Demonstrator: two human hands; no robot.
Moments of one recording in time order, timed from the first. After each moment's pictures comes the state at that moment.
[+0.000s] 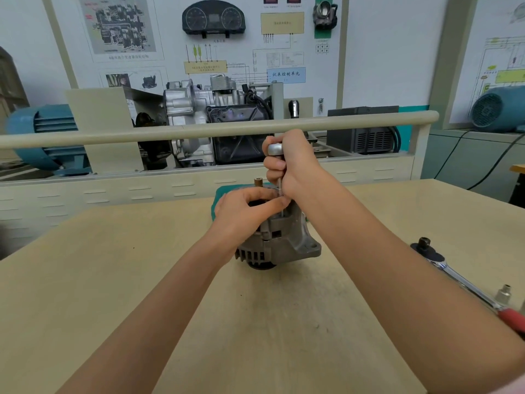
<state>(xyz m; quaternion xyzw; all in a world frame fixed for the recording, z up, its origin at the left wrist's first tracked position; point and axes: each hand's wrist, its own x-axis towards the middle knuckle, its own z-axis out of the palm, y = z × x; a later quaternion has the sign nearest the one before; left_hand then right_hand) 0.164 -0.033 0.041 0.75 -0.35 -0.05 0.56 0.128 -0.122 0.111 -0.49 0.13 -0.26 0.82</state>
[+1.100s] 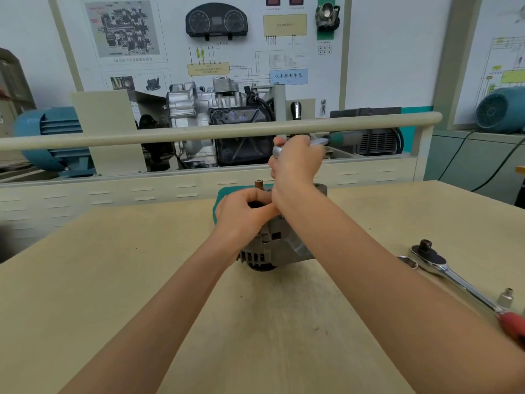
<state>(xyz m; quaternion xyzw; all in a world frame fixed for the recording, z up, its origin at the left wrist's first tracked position) 0.161 -0.036 0.039 0.75 -0.34 0.00 0.57 0.134 -0.109 0.106 -0.38 0.15 -0.44 0.80</state>
